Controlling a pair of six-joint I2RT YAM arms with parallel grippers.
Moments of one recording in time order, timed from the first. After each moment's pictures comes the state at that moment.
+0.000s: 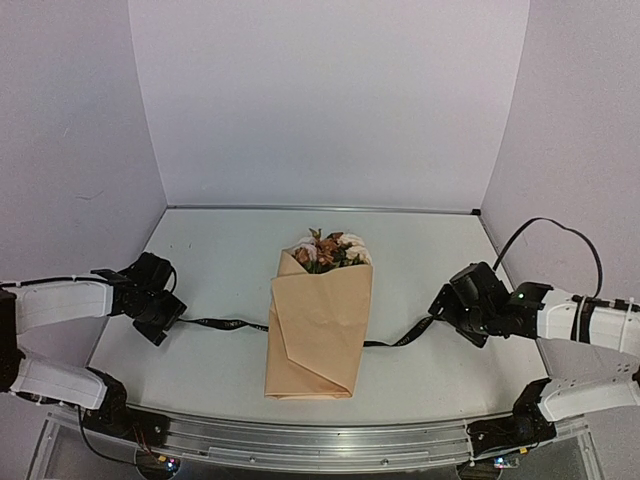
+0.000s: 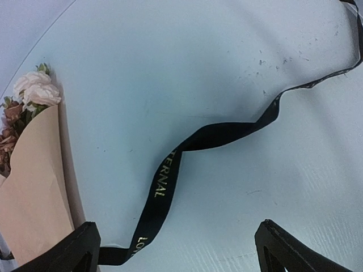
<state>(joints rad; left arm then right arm) -0.39 1.19 0.56 -0.49 -0.17 -1.35 0.71 1.11 0.61 -0.48 0.41 1.16</state>
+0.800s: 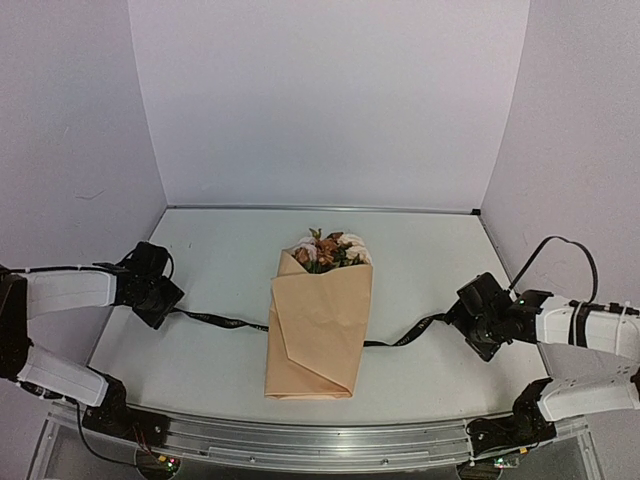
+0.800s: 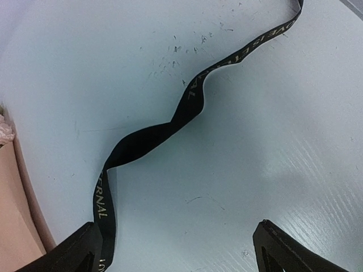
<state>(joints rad) -0.30 1.30 0.60 -0.36 -0.21 -1.22 0.60 1.10 0.52 -0.51 0.40 1.31</state>
